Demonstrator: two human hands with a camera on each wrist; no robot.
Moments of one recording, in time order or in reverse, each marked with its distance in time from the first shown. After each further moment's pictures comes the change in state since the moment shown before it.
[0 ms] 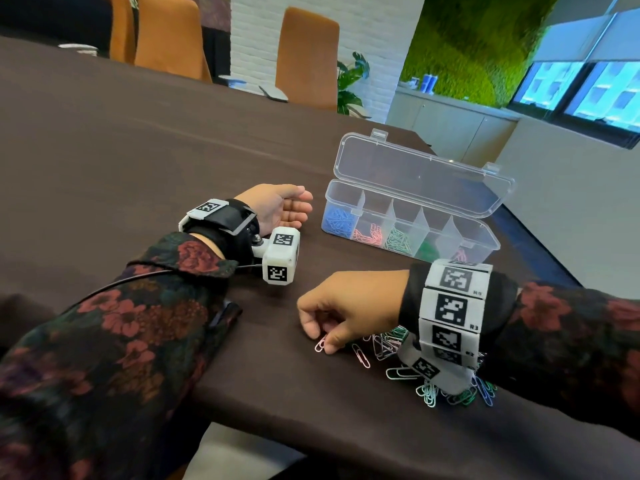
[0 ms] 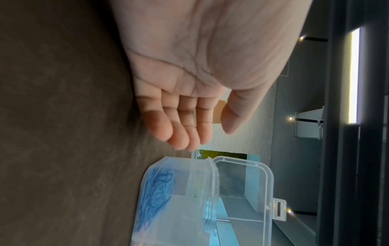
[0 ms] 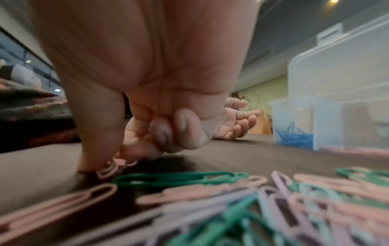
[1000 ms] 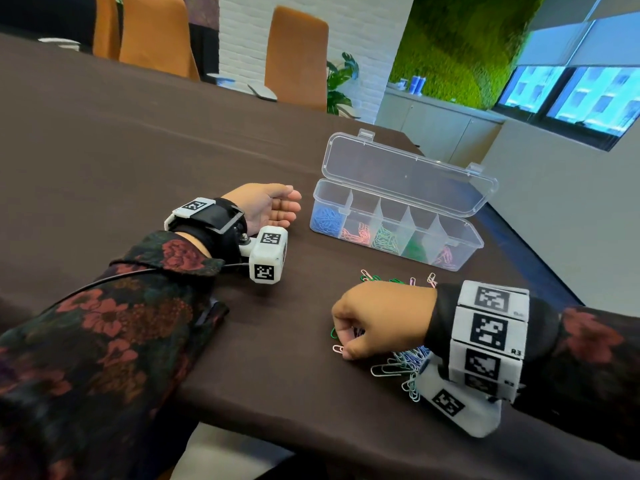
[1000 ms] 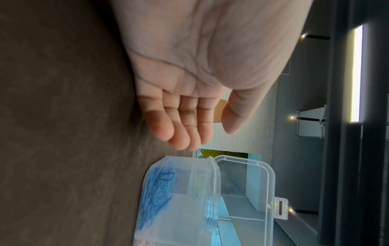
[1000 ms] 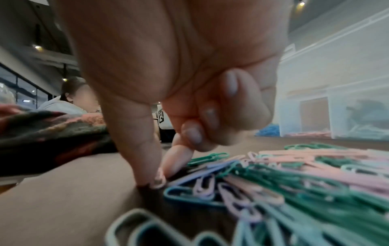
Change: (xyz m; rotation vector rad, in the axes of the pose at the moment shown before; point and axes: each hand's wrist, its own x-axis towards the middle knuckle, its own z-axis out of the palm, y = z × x) left_hand 0.003 -0.001 -0.002 0.025 -0.007 0.008; right_hand -0.035 -0.001 0.014 -0.196 0.026 0.279
